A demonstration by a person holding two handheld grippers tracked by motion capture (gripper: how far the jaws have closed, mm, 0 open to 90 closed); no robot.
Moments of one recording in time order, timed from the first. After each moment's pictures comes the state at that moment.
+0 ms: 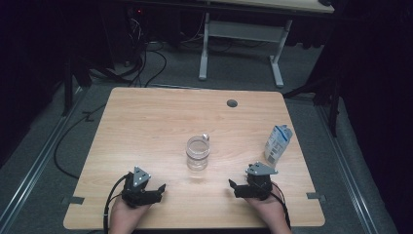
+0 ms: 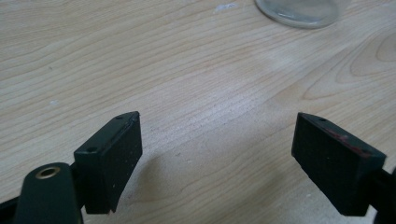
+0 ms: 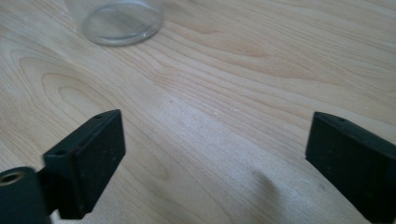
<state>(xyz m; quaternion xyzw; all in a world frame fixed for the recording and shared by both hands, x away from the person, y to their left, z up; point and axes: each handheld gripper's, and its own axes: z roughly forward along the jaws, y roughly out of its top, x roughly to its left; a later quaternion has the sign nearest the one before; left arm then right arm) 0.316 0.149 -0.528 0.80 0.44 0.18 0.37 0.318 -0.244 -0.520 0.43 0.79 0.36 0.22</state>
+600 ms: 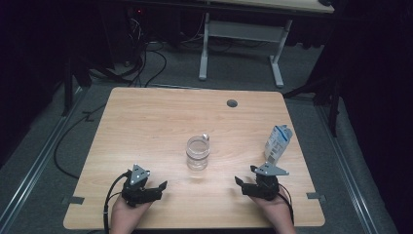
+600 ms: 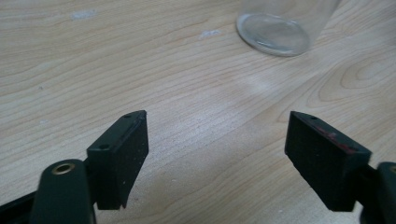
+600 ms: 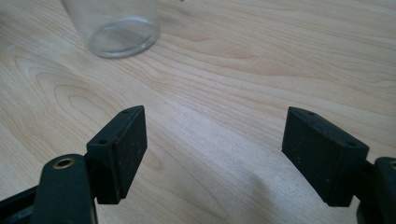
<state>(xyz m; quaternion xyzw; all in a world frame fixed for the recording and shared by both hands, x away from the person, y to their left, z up) 0.315 0.146 -0.517 0.79 0.43 0.17 0.40 0.313 -0.263 -0.517 0.45 0.77 0.40 0.21</state>
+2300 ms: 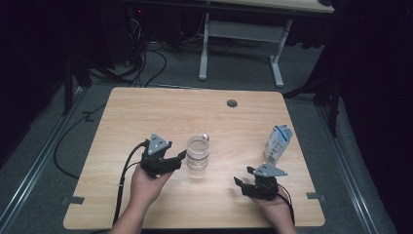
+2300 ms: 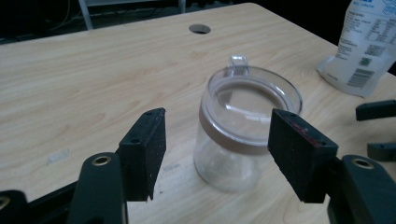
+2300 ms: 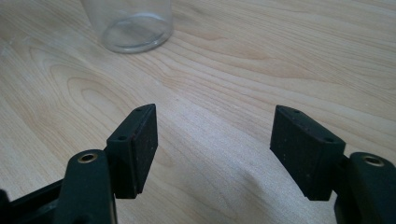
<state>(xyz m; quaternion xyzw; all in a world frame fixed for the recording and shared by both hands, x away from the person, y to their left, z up) 0.366 0.085 -0.435 0.76 0.40 0.19 0.47 0.312 -0.261 -0.517 0.42 0.79 0.40 0.20</state>
